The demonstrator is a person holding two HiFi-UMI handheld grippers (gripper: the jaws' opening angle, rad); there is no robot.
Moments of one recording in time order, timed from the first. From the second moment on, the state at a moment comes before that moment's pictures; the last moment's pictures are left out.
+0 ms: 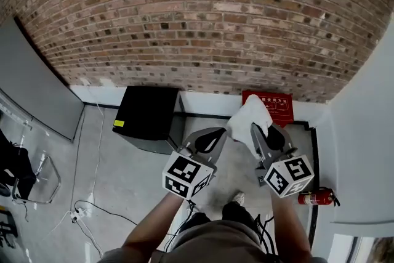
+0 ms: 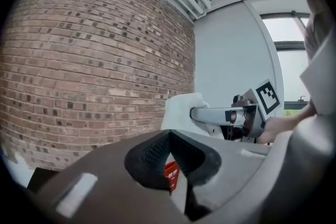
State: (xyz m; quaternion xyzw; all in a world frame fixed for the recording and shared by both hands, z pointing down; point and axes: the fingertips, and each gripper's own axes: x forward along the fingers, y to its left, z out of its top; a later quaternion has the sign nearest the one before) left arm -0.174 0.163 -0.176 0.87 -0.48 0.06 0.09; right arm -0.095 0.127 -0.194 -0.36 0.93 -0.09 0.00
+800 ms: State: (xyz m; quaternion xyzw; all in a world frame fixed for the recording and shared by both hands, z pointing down) left arm -0.040 0.037 -0.115 0.88 -0.44 0.11 0.11; right arm 0.083 -0.002 -0.124 -0.45 0.88 -0.14 0.00
